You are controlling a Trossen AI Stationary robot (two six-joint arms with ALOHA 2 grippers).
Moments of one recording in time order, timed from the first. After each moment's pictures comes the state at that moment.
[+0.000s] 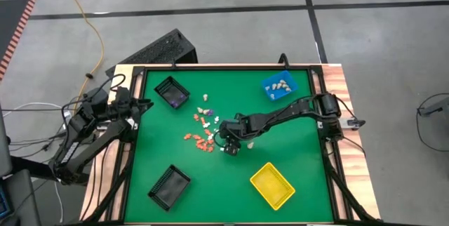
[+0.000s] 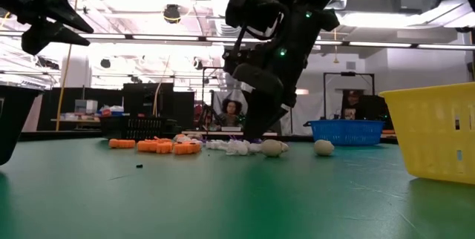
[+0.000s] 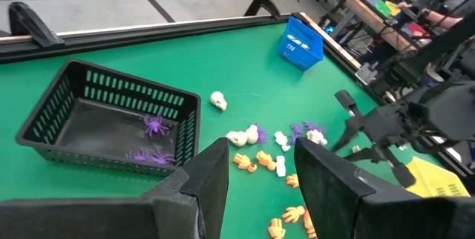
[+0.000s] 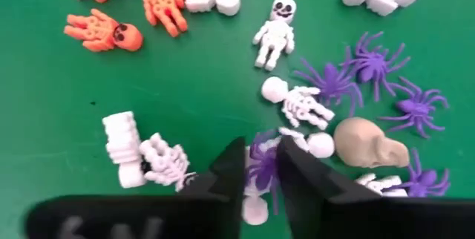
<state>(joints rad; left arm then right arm) 0.86 0.04 0.54 -0.80 0.31 -0.43 0.08 1.94 1.29 -0.43 0.18 0.36</state>
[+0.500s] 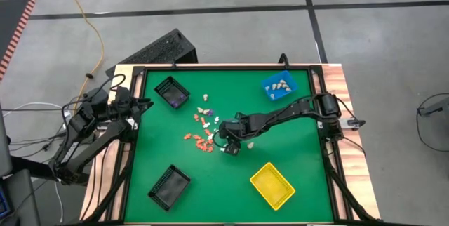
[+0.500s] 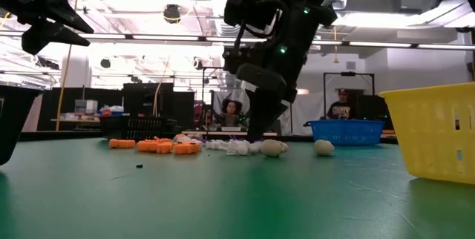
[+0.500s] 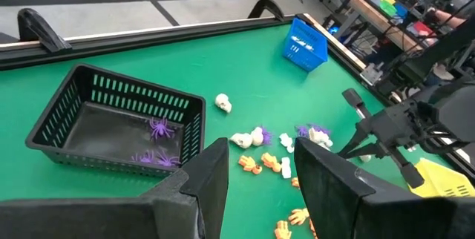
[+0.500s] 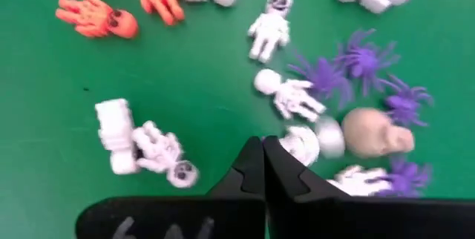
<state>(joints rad) 0.86 0.04 0.54 -0.80 0.30 -0.41 0.08 1.94 1.32 -0.48 0.18 0.33</state>
